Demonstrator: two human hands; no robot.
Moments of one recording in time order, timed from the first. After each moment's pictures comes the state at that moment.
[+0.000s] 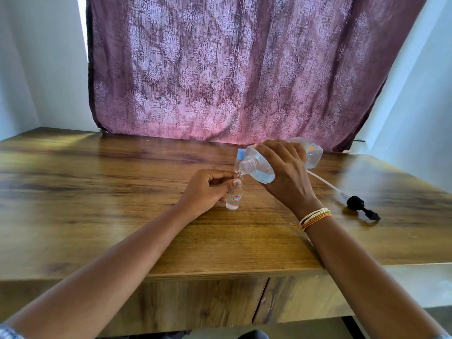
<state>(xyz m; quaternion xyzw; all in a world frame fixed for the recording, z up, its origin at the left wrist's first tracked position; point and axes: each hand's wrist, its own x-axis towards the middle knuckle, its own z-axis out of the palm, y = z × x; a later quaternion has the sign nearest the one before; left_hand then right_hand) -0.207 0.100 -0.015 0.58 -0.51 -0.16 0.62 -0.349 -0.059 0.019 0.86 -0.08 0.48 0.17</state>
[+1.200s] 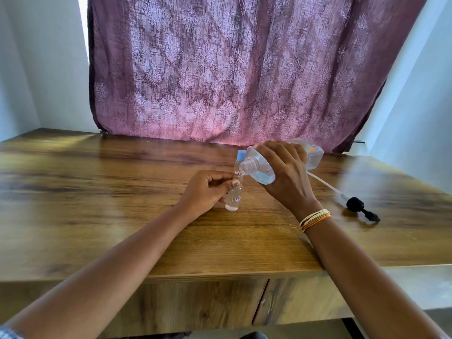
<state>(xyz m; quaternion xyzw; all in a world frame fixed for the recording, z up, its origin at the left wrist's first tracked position) -0.214 0.106 -0.008 0.59 -0.51 -0.14 0.62 -0.349 -0.060 0.018 0.85 -0.09 0.48 0.17</state>
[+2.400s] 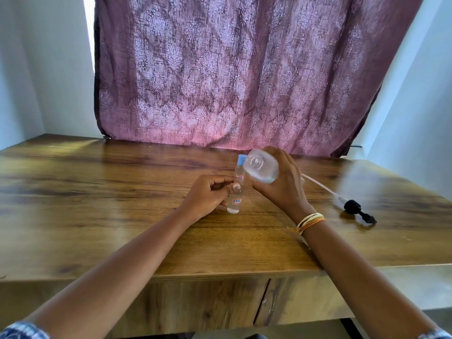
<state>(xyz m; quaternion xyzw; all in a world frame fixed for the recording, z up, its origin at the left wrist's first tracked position) -0.213 0.108 -0.006 0.59 -0.49 -0.19 0.62 -0.345 -0.046 0.017 0.85 -0.12 0.50 -0.07</state>
